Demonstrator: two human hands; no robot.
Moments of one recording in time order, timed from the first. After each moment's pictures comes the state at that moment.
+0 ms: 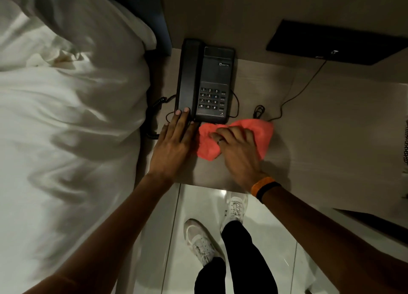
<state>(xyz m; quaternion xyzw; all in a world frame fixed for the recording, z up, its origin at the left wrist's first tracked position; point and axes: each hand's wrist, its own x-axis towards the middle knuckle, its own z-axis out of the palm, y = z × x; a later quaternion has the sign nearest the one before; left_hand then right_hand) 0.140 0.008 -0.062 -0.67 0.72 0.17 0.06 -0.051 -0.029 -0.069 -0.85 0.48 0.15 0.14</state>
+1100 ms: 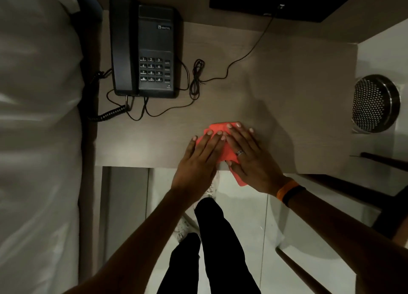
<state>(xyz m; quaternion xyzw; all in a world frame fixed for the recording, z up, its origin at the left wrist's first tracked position) -0.026 0.072 -0.100 -0.54 0.80 0.26 0.00 -0.231 0.036 -0.094 -0.87 0.44 0.15 0.14</state>
